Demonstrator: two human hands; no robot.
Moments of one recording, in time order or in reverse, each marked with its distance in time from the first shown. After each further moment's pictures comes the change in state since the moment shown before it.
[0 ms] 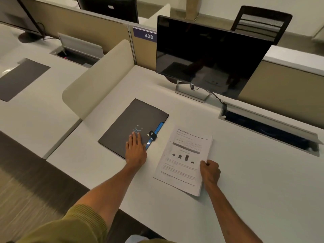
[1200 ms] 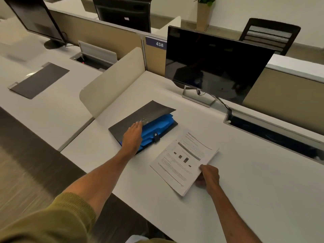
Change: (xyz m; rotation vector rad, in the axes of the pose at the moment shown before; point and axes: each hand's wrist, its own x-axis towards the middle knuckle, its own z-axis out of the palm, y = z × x) left_hand -0.008 -0.014 -0.069 0.032 0.271 0.130; right_hand -0.017 0.003 -0.015 0.264 -0.290 0.199
